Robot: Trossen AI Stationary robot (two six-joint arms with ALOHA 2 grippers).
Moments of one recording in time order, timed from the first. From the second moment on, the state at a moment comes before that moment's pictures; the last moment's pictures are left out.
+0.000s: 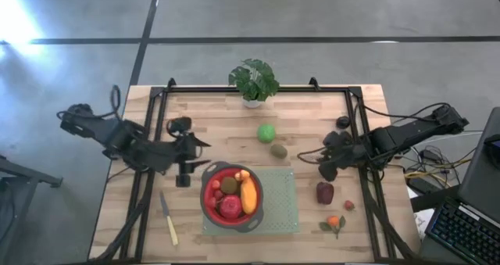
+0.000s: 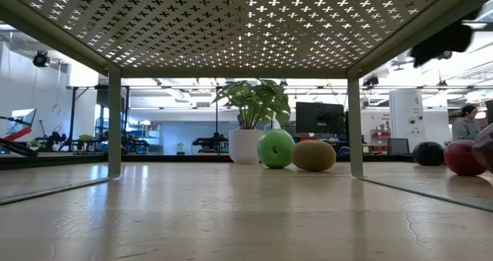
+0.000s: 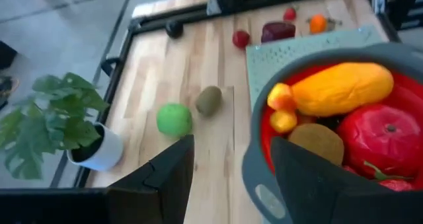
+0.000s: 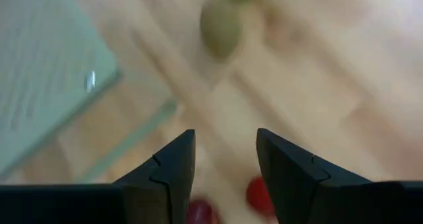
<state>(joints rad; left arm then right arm) -0.45 1.16 1.48 -1.01 -0.54 -0.14 0.35 0.95 0.85 -0.97 0.34 0.99</state>
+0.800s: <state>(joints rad) -0.45 0.89 1.22 -0.87 -0.68 -0.14 0.83 1.19 0.85 -1.10 -0.05 1.66</state>
